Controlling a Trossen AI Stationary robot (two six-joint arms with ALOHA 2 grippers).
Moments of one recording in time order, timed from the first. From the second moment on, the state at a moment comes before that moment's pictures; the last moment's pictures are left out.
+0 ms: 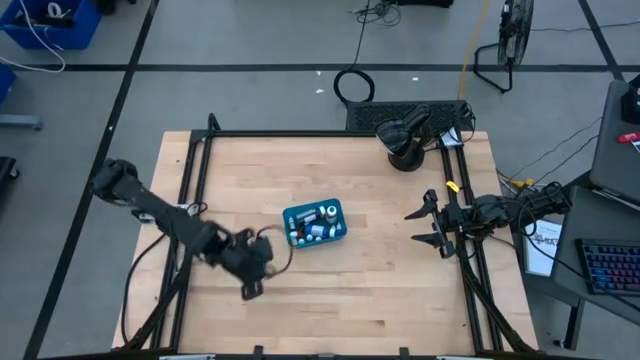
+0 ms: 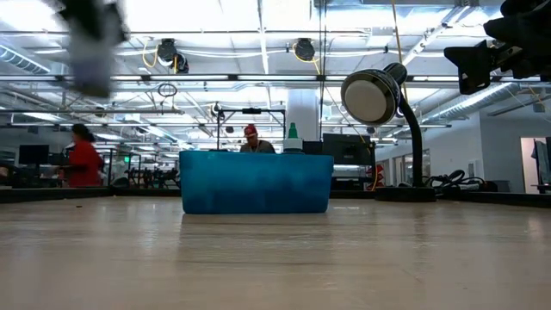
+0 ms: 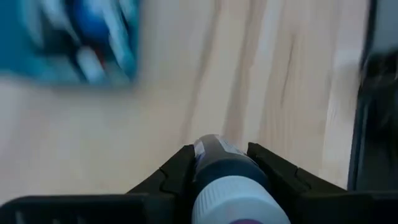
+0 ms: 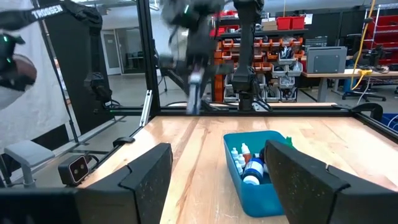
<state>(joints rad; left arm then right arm) -0.52 1.39 1.06 -0.76 -0.16 -0.77 0.28 0.01 0.06 0.01 0.10 0.07</state>
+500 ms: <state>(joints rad) -0.10 1.53 1.26 -0.81 -0.12 -0.28 0.28 0.01 0.06 0.01 0.10 0.07</state>
